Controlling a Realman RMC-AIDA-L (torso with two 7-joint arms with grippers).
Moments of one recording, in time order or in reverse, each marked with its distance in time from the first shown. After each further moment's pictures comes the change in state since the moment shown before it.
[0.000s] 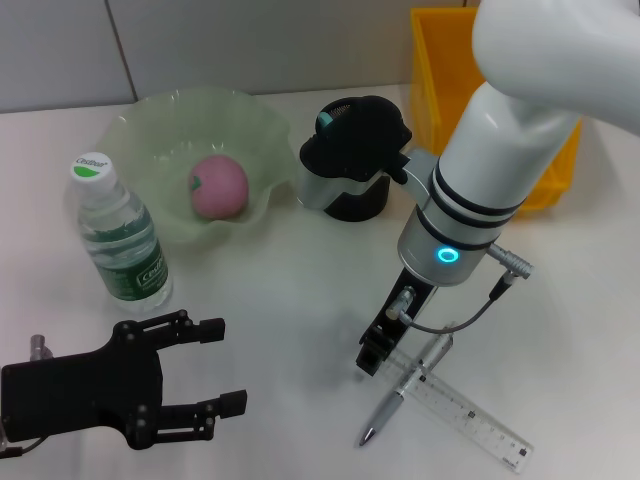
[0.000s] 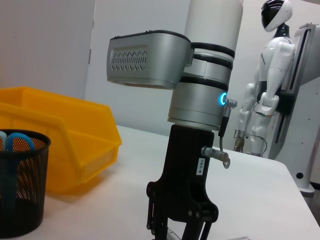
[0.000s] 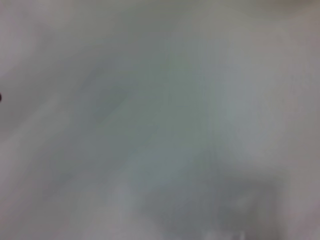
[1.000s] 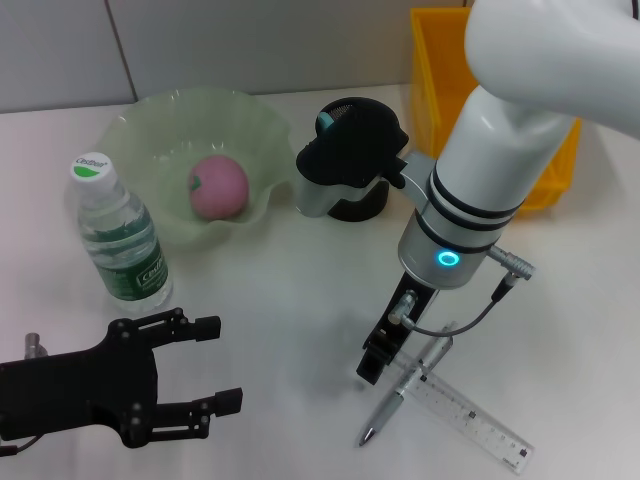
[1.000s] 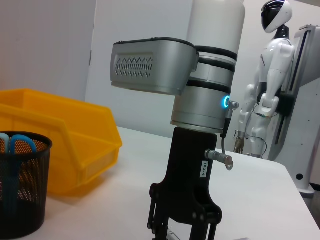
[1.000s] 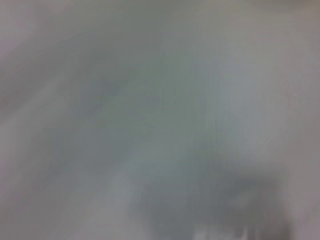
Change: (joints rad) left arm -0.002 0.006 -0.008 0.000 0.000 0.009 -0.004; right arm 0.005 -0.002 -0.024 -0.008 -0.003 -0.013 0.005
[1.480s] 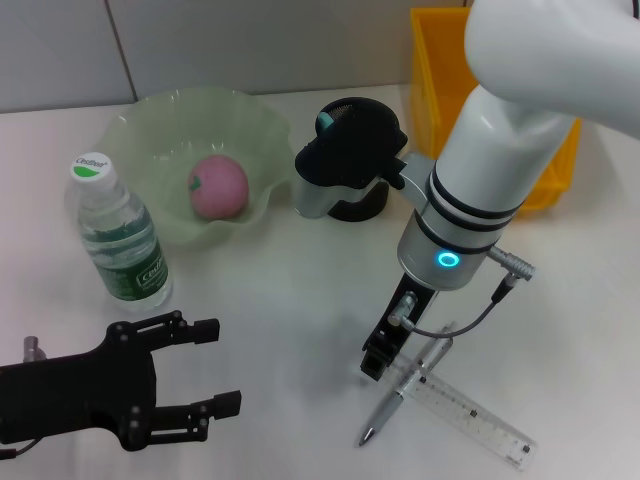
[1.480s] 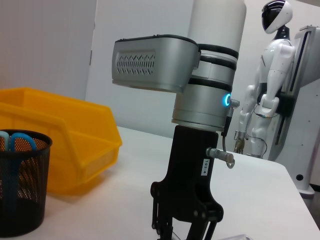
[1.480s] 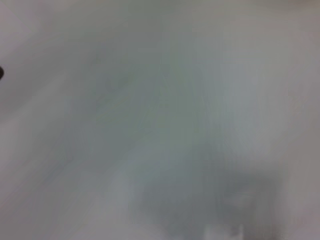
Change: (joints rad) left arm 0.004 0.001 -0.001 -0.006 0.000 0.002 0.005; right arm -0.002 0.001 -0.001 -0.011 0.000 -0.010 0.000
